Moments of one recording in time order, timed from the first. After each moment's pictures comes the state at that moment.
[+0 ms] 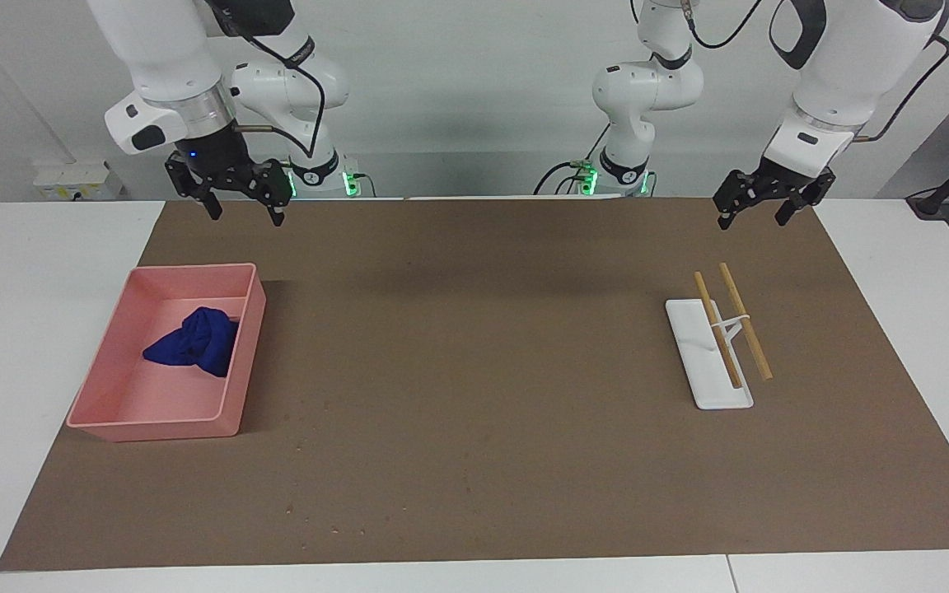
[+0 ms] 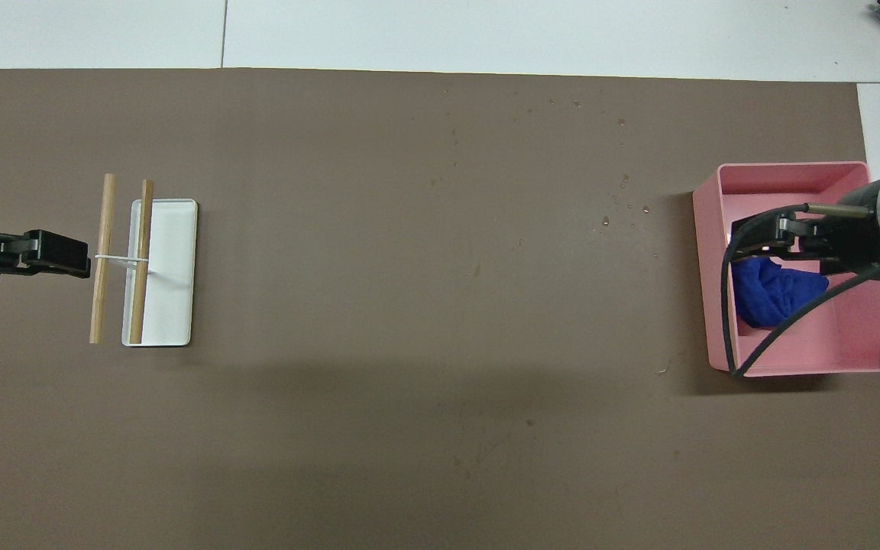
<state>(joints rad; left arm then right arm) 0.01 -0.08 -0.08 -1.71 0.01 1.61 -0.06 0.04 -0.03 0.08 -1.56 0.01 1.54 0.30</state>
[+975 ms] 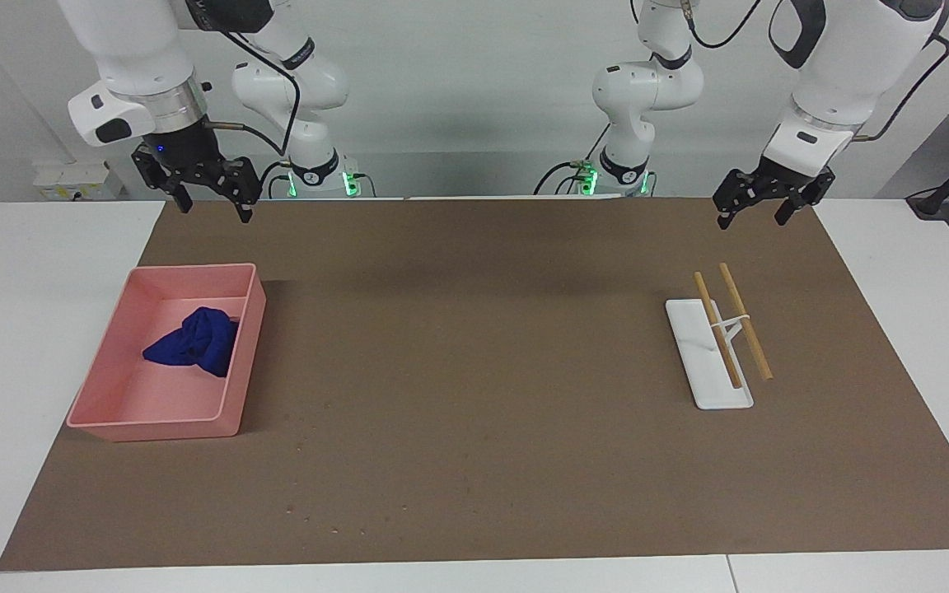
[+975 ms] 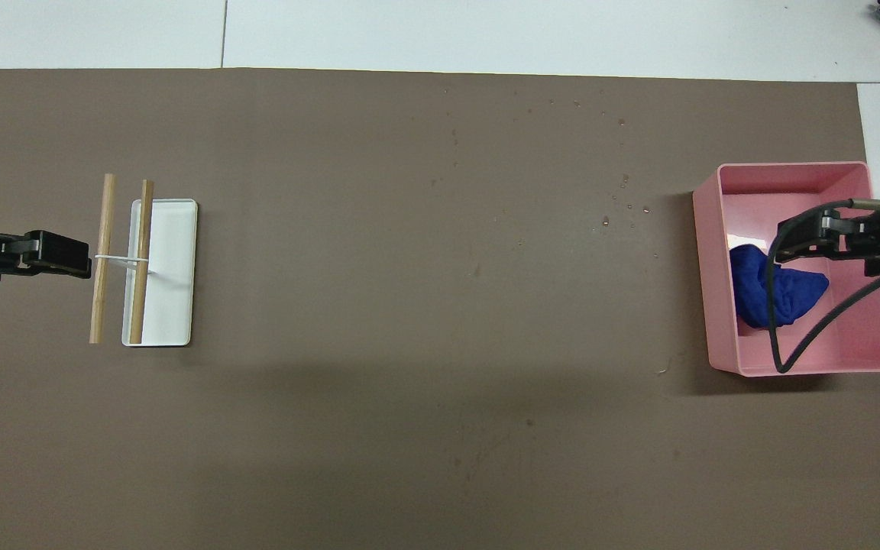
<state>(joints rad) 0.01 -0.08 -0.09 -1.71 0.01 1.61 -0.06 0.01 -0.02 0.06 -1.55 -0.06 1.51 0.25</state>
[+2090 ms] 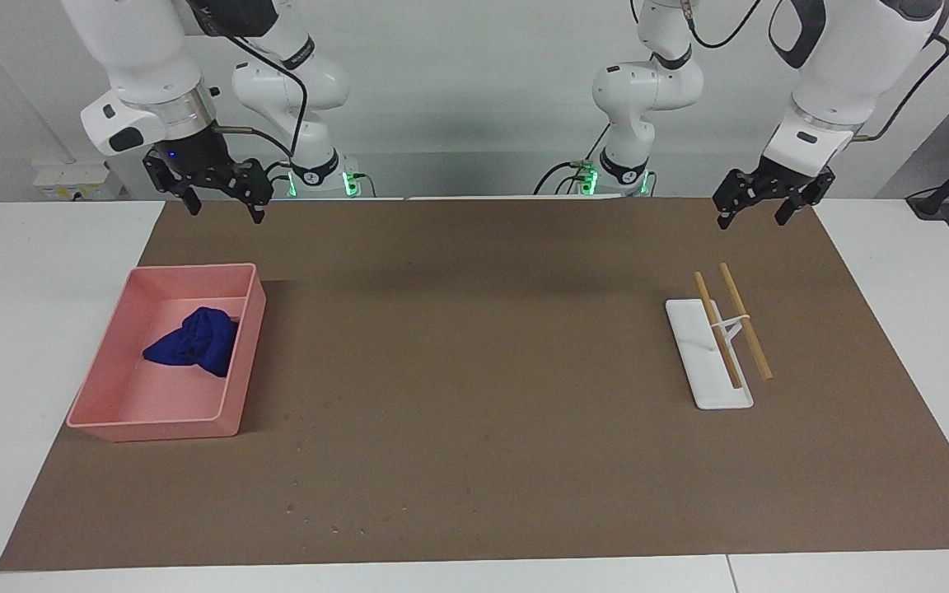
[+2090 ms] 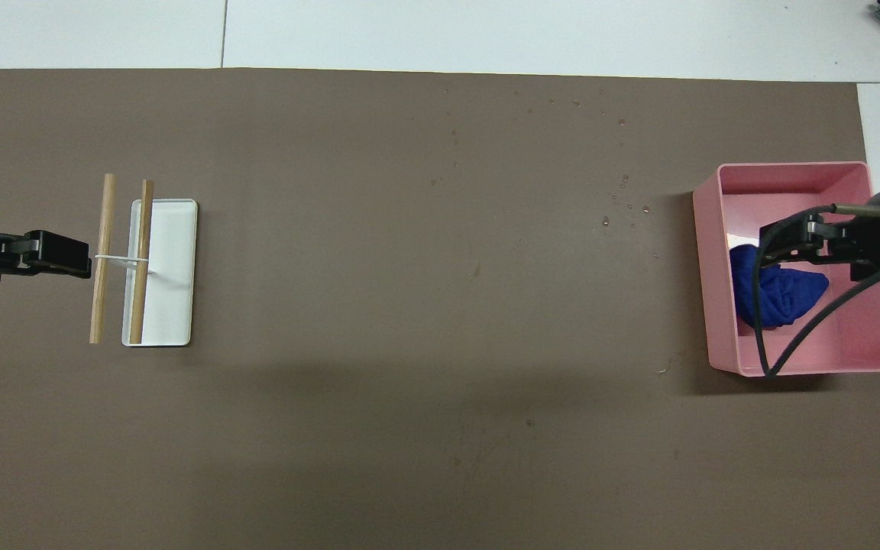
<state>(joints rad) 0.01 -0.08 -0.09 -1.71 0.01 1.61 -0.06 0.01 -0.02 0.07 -1.57 -0.03 1.51 0.25</state>
